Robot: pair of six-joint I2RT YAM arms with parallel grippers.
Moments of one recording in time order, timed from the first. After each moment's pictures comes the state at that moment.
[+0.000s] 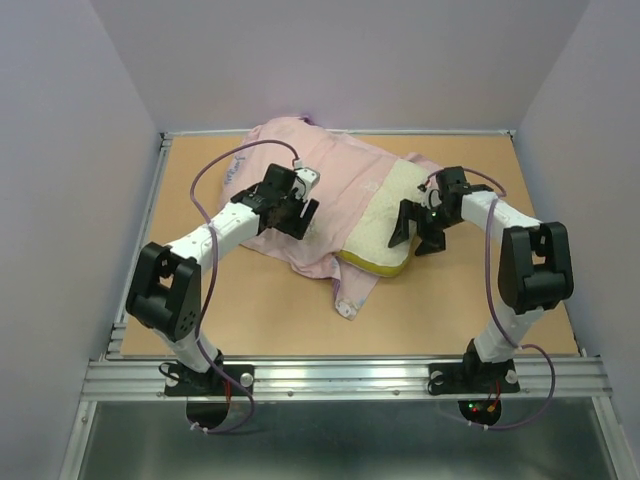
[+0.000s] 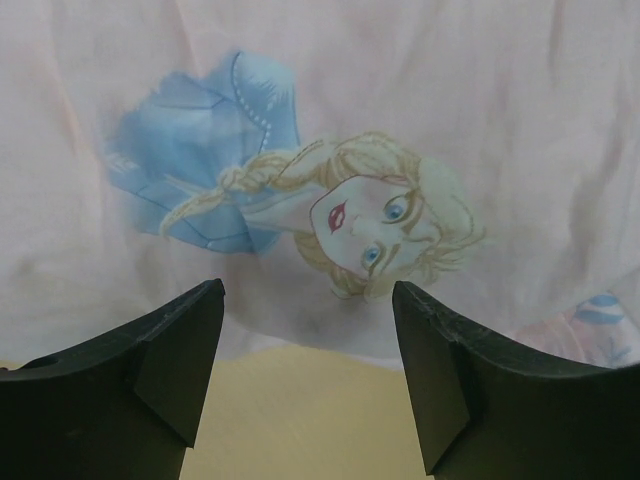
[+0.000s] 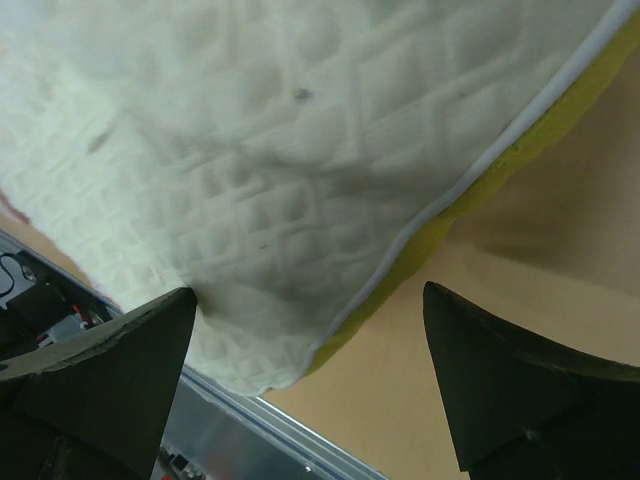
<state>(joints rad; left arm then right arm) -0.49 1.62 1.21 -0.44 0.04 0.07 0.11 1.73 1.20 -0.71 -0.53 0.24</state>
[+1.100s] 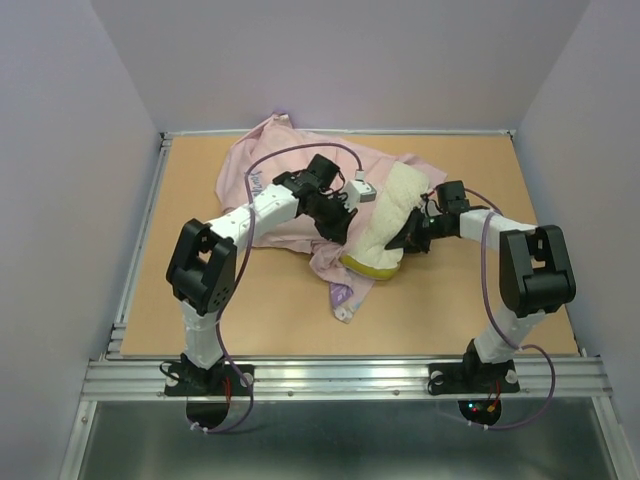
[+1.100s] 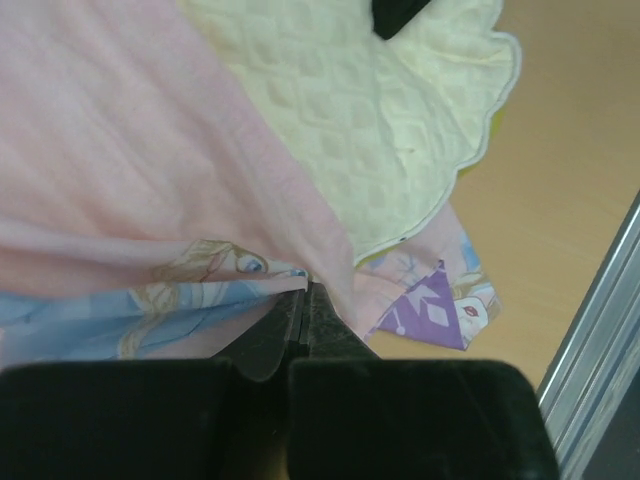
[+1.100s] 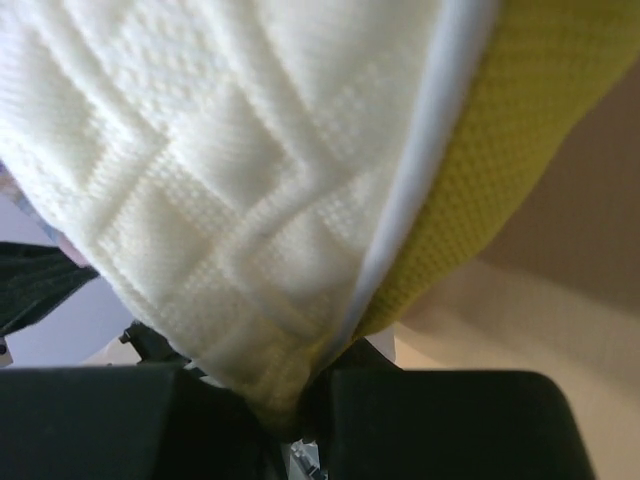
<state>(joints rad) -0.64 1.88 1.52 -0.68 0.52 0.29 0.11 1.73 0.98 -0.34 -0.75 0.64</state>
